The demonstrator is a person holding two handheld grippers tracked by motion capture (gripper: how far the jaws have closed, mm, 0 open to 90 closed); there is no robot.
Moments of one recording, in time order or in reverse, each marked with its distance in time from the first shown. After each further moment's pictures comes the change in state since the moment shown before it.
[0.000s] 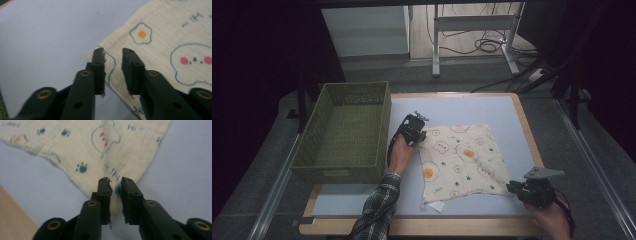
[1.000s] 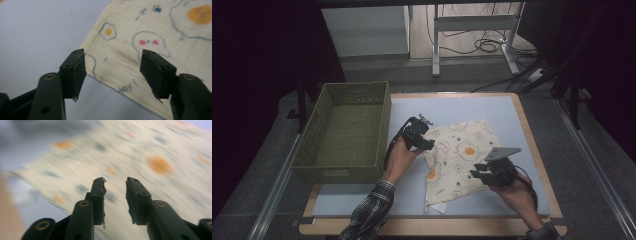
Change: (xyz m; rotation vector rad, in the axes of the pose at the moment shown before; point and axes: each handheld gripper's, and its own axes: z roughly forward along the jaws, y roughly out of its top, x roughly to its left) left arm -0.026 -0.001 -0.031 0.050 -0.083 0.053; right arm 0.044 0.079 0.040 -0.009 0.112 -0.150
